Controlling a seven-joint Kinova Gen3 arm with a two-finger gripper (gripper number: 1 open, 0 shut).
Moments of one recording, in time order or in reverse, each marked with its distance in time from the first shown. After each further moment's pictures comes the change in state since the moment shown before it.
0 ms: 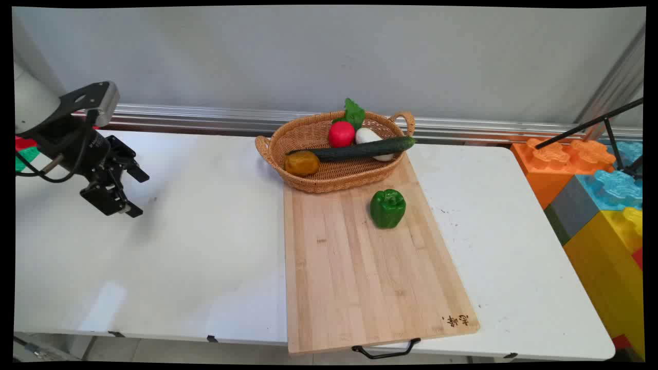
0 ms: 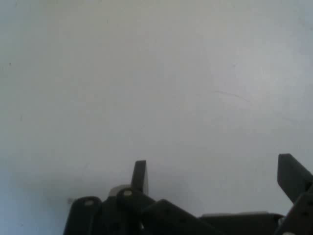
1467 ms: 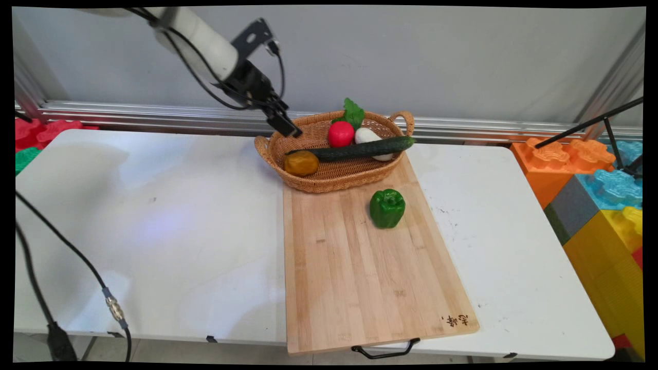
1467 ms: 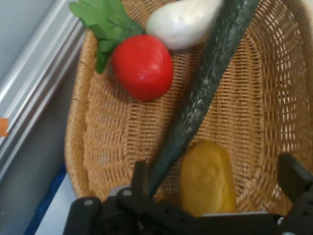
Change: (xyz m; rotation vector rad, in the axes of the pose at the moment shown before) arm 0.234 -0.088 0.084 0.171 0.305 -0.104
